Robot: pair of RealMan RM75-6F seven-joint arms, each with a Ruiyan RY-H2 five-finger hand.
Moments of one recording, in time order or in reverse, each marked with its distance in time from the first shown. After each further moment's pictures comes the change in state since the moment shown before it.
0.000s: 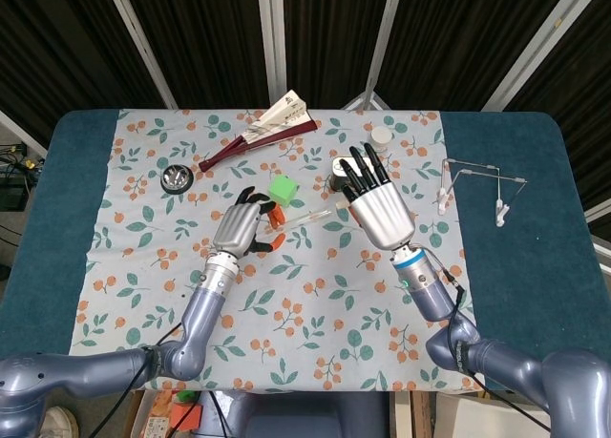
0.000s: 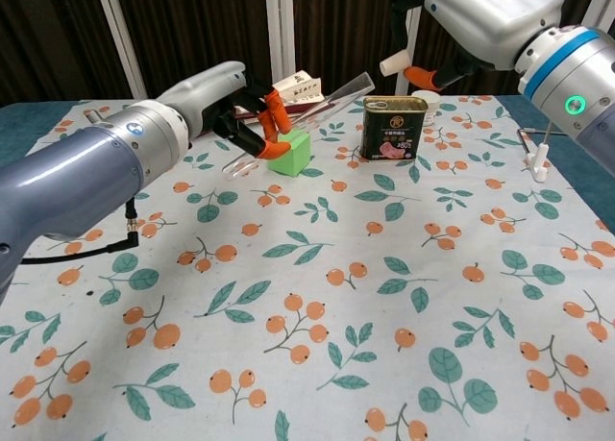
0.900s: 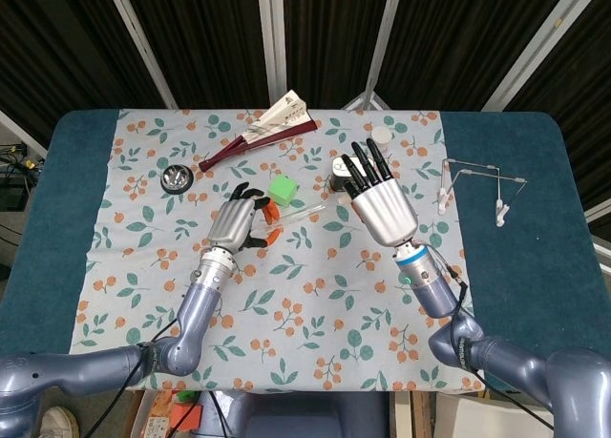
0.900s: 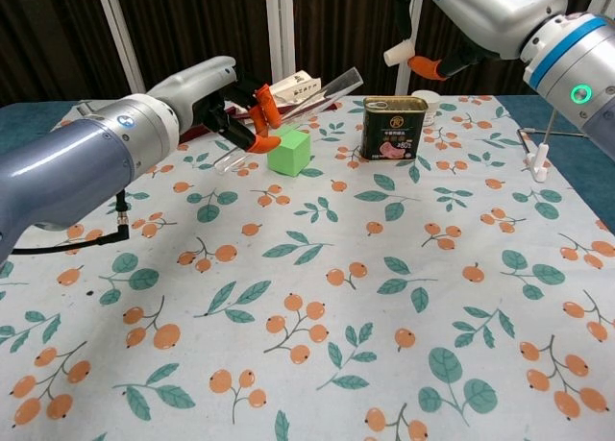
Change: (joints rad) left arm 0.009 0.020 -0.011 0.010 0.003 -0.019 -0.005; right arm 0.002 0.013 0.016 0.007 -0.018 -0.005 -0.004
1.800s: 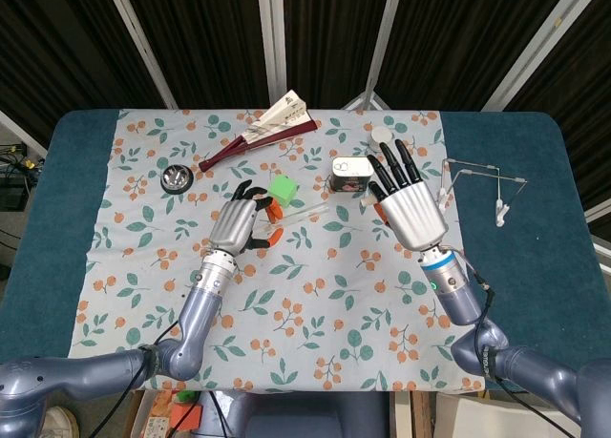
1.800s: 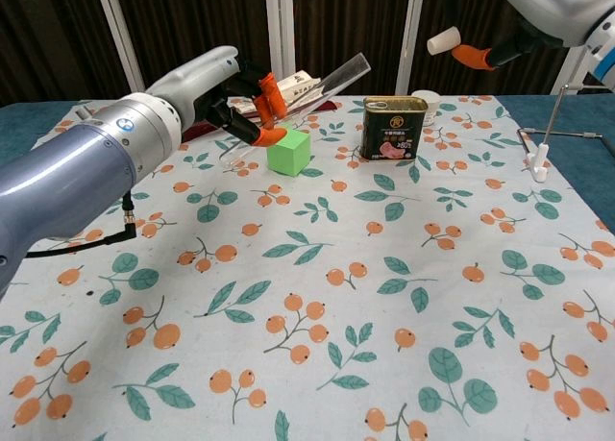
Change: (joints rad) left arm 0.018 -0.026 0.005 0.019 0.095 0.037 -0.047; right arm -0.078 0.090 -0.006 -0.072 -0.025 0.044 0.042
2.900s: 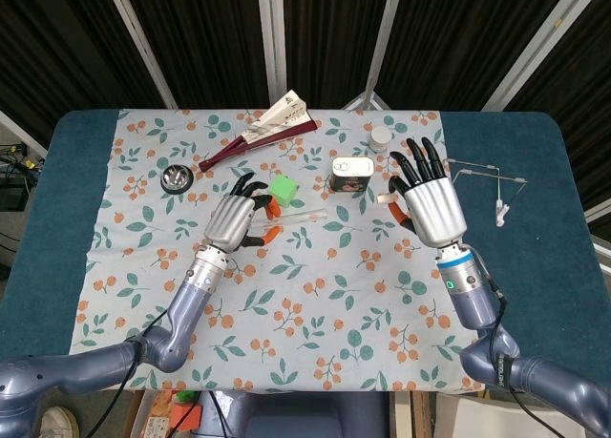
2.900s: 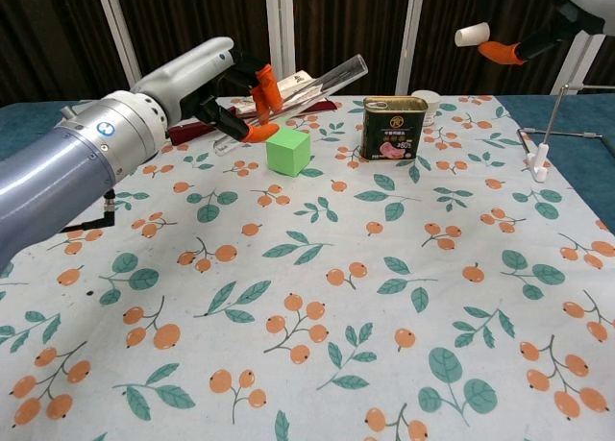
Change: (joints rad) left arm 0.002 0.011 0.062 0.151 0.240 -0.008 -0.209; right arm -0.068 0.080 0.050 -0.131 0.071 -0.068 0.086
